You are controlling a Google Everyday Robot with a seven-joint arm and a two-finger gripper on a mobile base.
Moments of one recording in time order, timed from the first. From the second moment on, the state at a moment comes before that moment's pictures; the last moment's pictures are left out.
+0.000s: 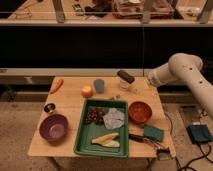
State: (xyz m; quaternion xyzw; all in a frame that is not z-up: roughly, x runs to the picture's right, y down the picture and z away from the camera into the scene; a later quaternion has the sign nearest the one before) arm 0.208 -0.028 0.757 0.13 -0.21 -0.85 0.47
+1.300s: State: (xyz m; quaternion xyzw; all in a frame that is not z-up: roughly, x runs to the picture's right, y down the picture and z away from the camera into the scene) arm 0.242 0.079 0.661 0.10 -0.28 -0.88 0.36
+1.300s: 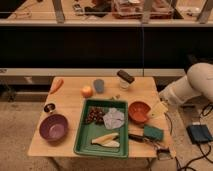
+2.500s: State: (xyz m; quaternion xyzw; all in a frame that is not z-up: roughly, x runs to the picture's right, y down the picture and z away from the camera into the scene) arm 0.251 0.162 0.725 0.10 -0.26 -0.90 0.33
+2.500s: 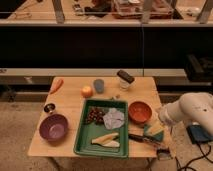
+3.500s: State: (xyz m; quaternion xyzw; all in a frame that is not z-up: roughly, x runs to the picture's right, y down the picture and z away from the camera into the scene) arm 0.313 0.185 0.802 0.11 -0.24 -0.91 0.34
